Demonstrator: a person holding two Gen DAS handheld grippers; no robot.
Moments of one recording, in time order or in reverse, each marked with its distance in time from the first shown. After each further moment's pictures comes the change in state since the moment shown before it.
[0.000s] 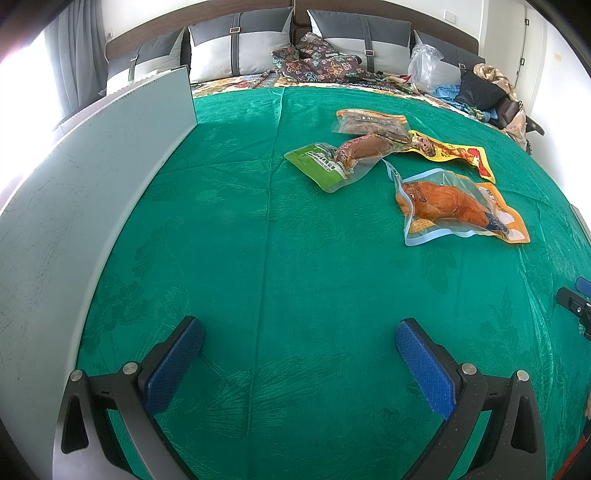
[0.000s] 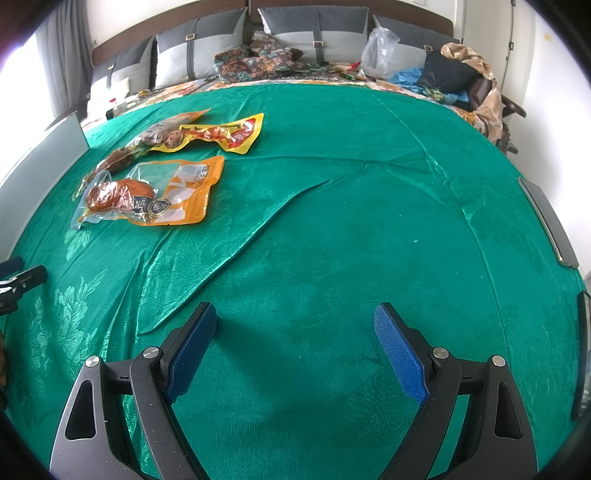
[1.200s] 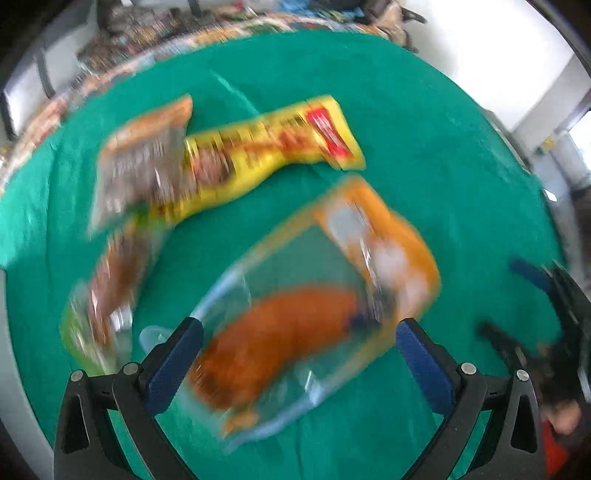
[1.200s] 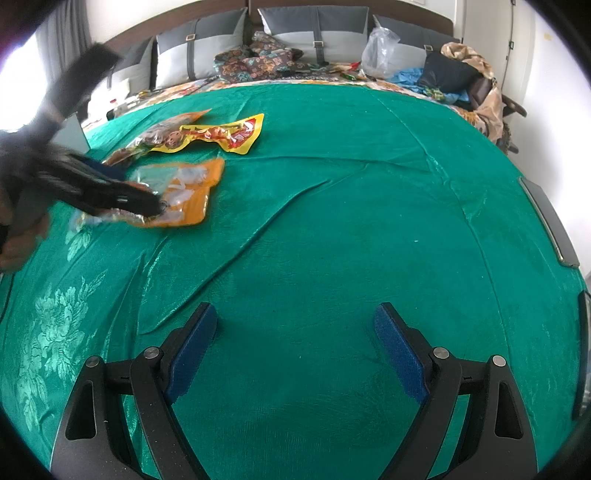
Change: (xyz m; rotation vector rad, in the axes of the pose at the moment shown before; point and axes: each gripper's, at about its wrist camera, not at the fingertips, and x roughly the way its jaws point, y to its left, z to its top) left arm 0.067 -0.128 0.121 0.459 0.367 -0.400; right arm -0.001 0.000 0.000 0.001 -0.001 0.001
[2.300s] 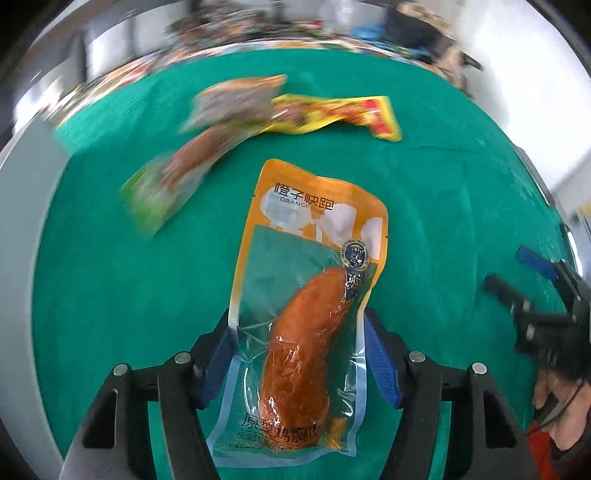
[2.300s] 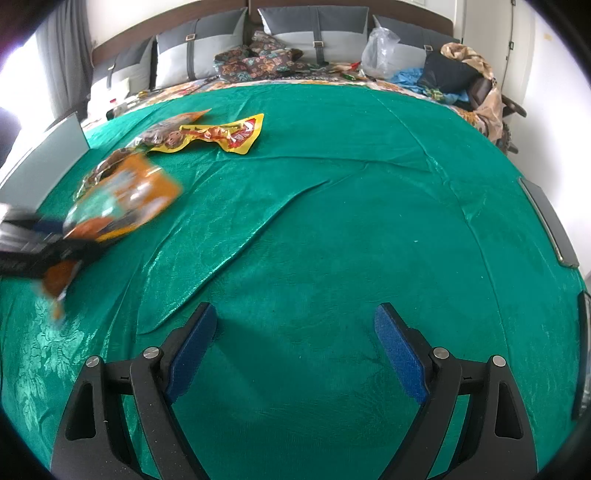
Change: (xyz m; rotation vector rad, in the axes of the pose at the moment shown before) left arm -0.029 -0.028 -0.095 -0.288 -0.154 0.180; right arm 0.000 0.000 0.000 0.001 -0.001 0.000
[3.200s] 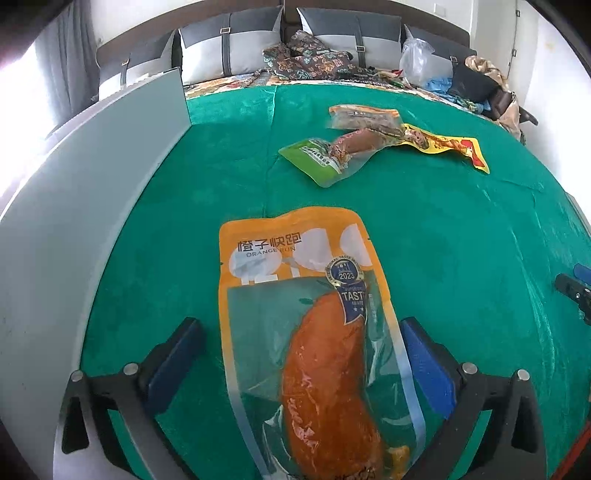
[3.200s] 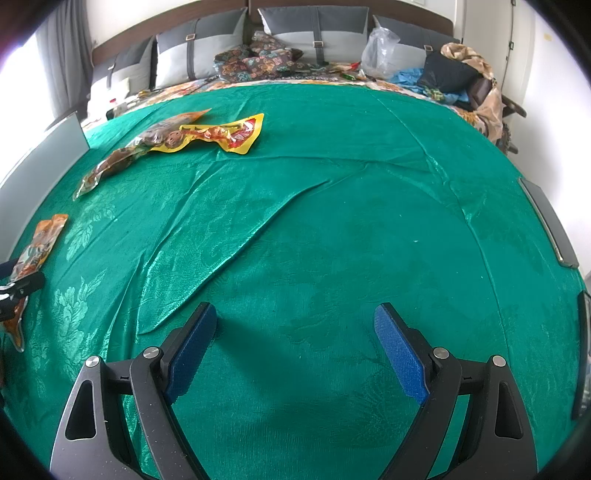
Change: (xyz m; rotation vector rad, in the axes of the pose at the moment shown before) left arm -0.007 0.073 -0.059 -0.142 -0.217 0.196; right arm 0.000 0.000 0.000 0.001 -0.002 0.000
